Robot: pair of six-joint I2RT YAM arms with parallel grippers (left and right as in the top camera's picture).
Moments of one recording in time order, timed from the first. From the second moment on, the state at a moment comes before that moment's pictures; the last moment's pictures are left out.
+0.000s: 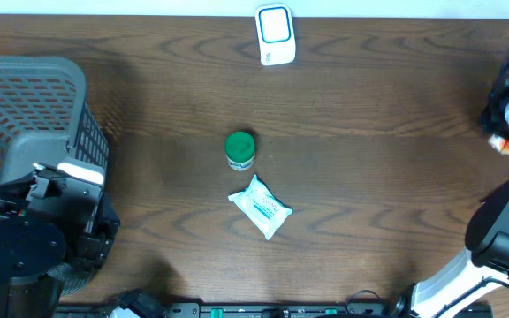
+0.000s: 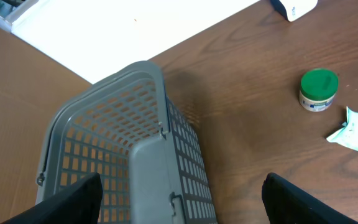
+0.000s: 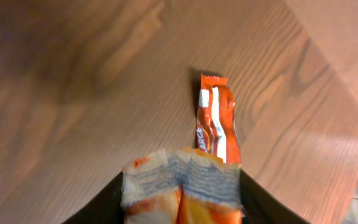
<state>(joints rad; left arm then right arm) -0.62 0.95 1.88 -1.65 -0.58 0.09 -0.39 1.93 1.58 -0.92 0.54 0.33</state>
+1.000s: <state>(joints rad) -0.62 0.95 1.88 -1.65 -0.58 0.09 -0.42 1.91 1.78 -1.29 0.17 0.34</state>
